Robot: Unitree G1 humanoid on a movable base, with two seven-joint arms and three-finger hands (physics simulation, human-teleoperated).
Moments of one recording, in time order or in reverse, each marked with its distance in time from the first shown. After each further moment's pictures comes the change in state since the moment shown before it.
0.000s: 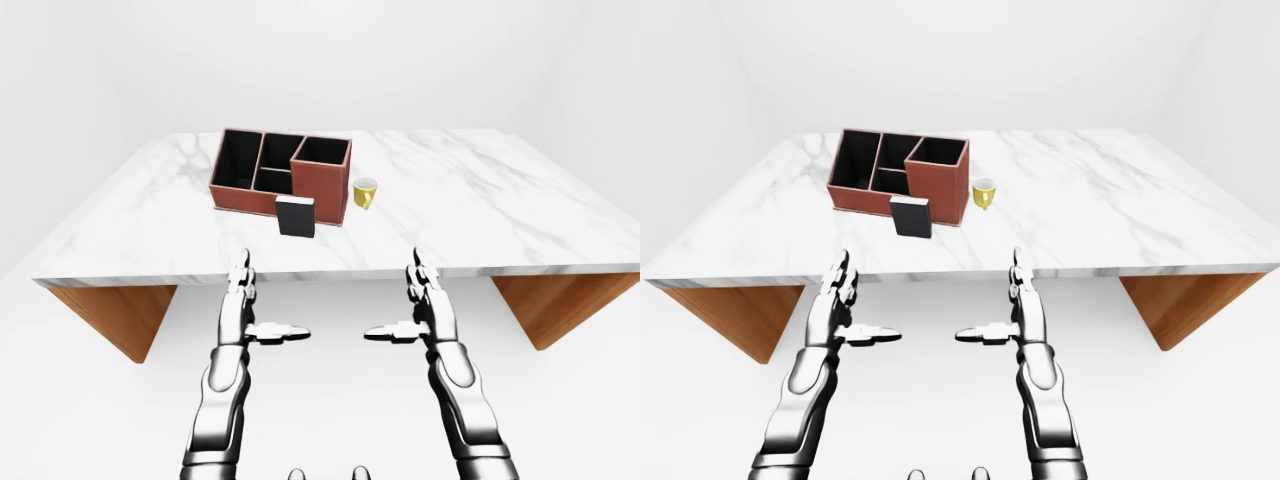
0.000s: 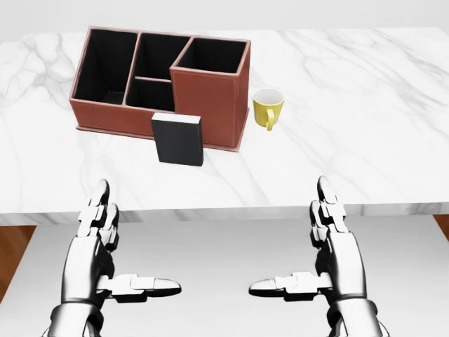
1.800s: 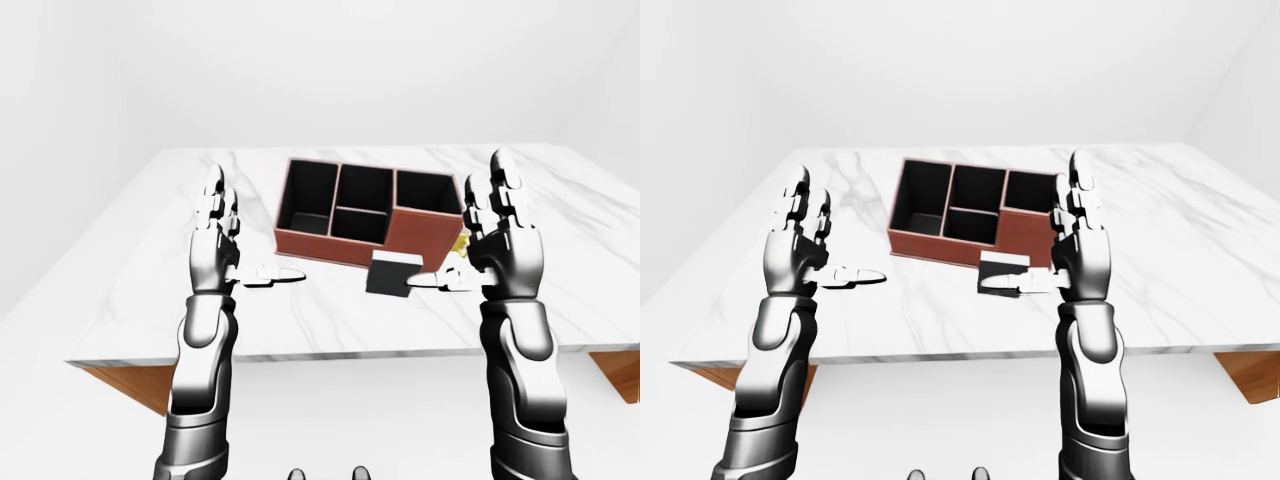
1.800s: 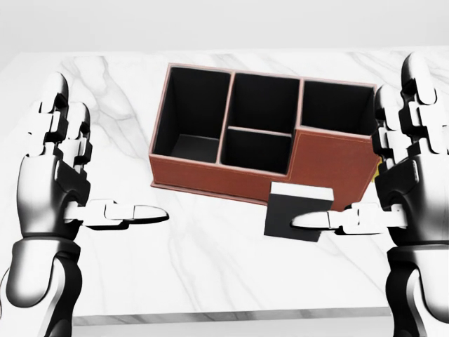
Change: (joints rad) left arm -0.228 0.045 0.052 -0.258 -0.064 0.086 0.019; right arm -0.155 -0.095 -0.162 -0.429 0.107 0.095 0.051
